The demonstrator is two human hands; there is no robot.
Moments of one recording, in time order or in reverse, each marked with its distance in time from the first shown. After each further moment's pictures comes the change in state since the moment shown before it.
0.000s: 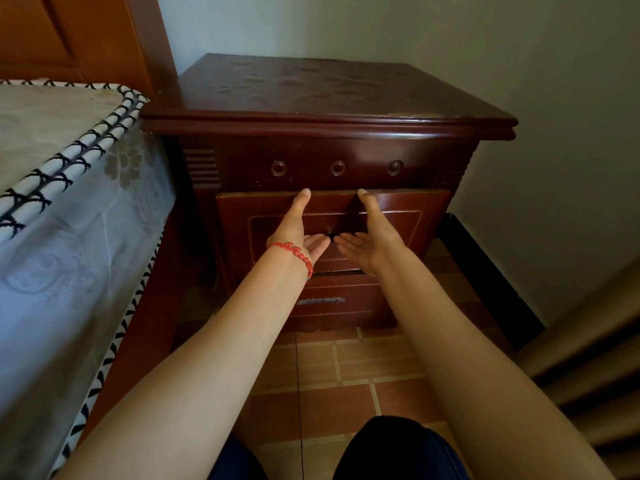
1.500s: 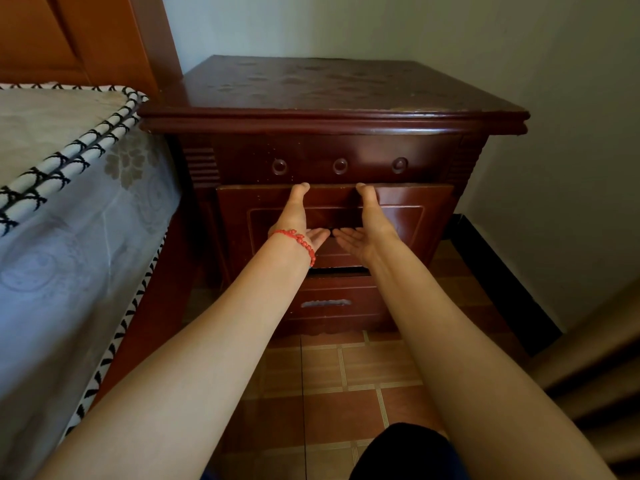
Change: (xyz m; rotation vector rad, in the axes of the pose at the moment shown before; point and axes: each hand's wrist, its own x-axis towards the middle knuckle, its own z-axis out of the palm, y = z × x) left_hand 0.006 0.006 0.014 0.026 0.072 0.033; right_hand 0.015 -0.002 0.011 -0.023 0.015 -0.078
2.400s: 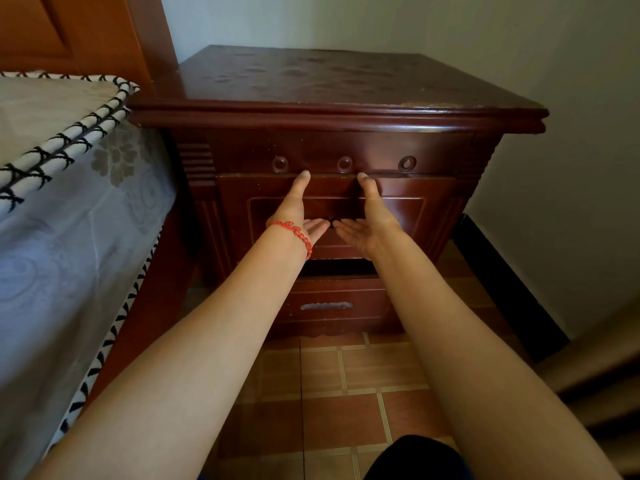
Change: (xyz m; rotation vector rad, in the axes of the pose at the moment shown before) left_hand 0.024 0.010 0.001 -0.002 -0.043 -0.003; right_hand 0.018 -0.009 0.008 0.028 -0.026 0.027
